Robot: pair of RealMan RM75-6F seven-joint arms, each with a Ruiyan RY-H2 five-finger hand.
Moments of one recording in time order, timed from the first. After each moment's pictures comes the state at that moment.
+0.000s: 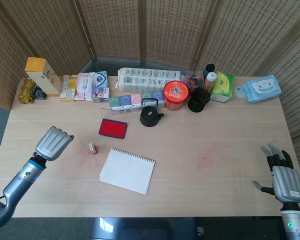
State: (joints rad) left arm -0.51 -1.34 -0.08 -1.29 1.67 1.15 0.35; right arm 0.08 -1.10 0.08 -1.77 -1.36 1.39 -0.13
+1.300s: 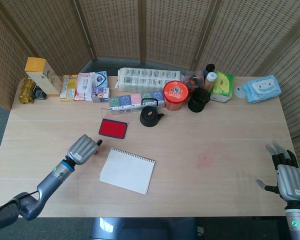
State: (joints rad) left arm -0.62 -1.58 -0.02 -1.16 1.59 1.02 0.61; right arm 0.09 -1.07 0.08 -1.77 -1.33 1.38 -0.09
